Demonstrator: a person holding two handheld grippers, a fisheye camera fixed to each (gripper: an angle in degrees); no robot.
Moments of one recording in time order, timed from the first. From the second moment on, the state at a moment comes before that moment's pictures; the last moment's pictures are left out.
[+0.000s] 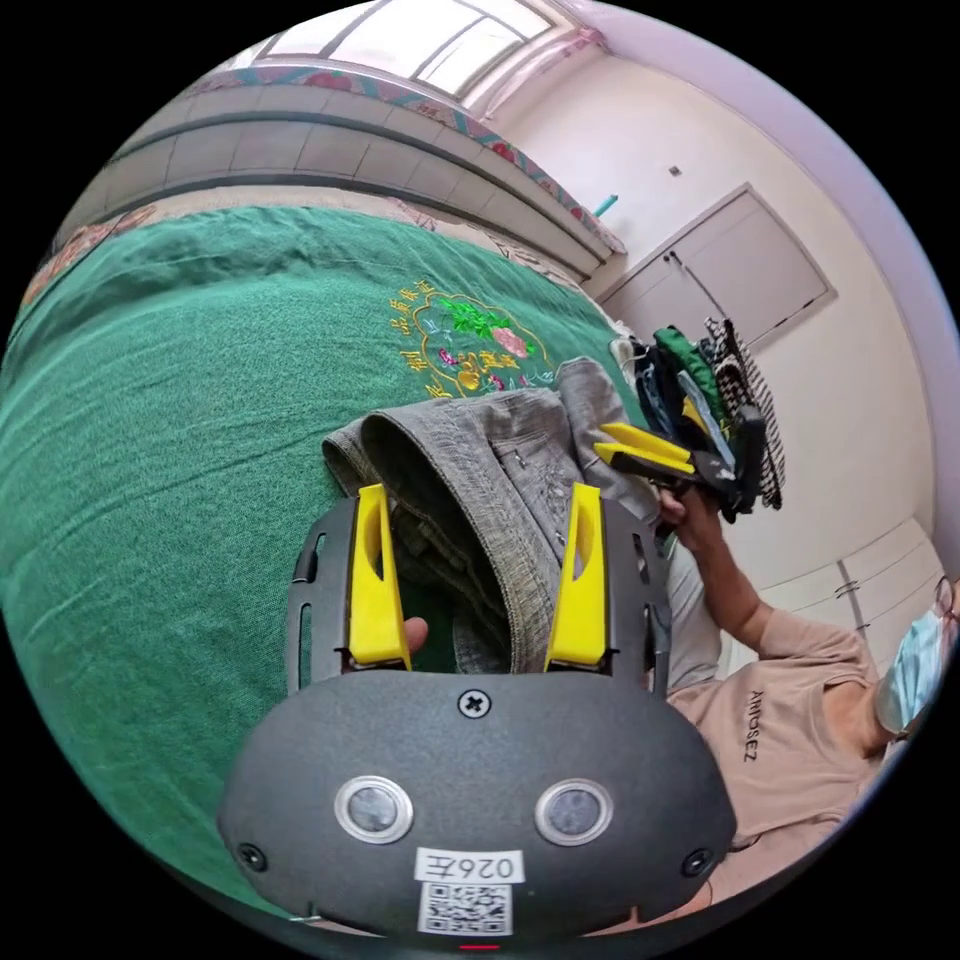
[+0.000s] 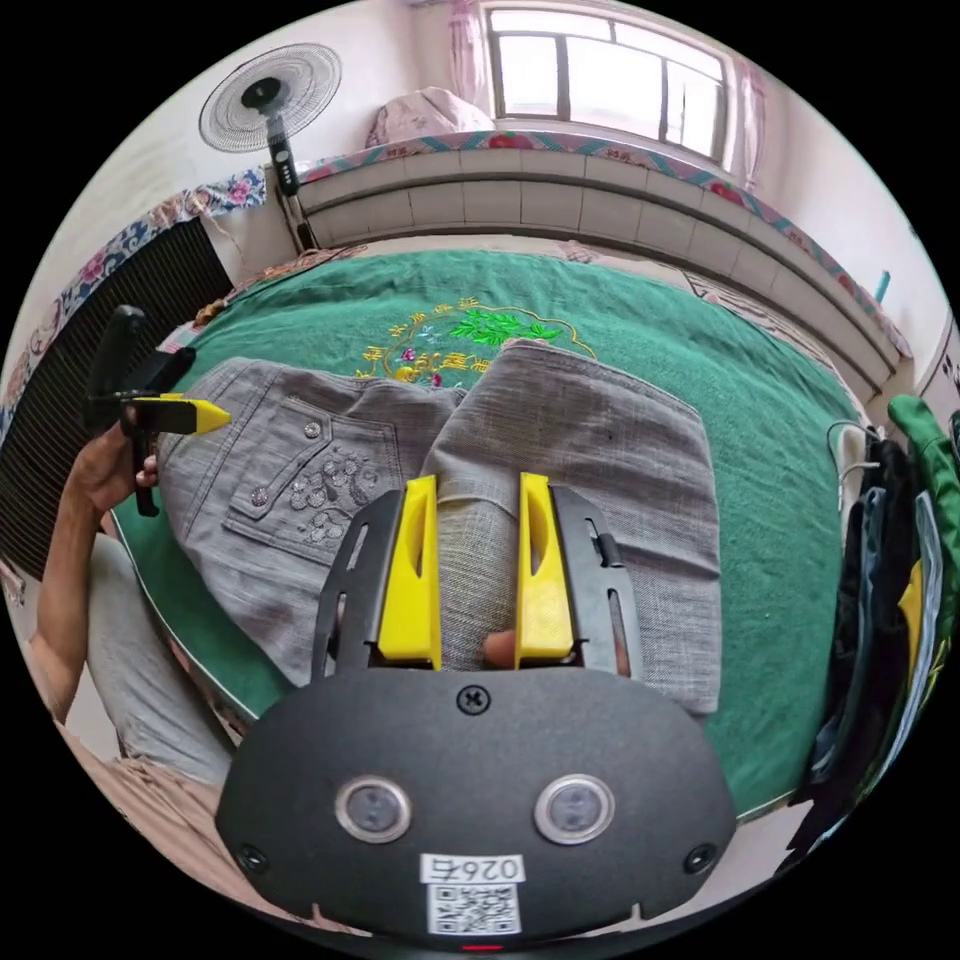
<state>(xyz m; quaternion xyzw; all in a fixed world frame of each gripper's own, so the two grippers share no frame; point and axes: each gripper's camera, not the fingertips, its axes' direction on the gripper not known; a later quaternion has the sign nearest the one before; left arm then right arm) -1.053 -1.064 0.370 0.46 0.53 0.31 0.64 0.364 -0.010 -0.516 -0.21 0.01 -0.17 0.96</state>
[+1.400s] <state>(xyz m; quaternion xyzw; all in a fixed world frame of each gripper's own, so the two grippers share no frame) -1.097 -0.856 0.514 0.60 0.47 -0.03 0.64 0.569 -0.083 -0.775 -0.01 -0.01 0.04 1.00</state>
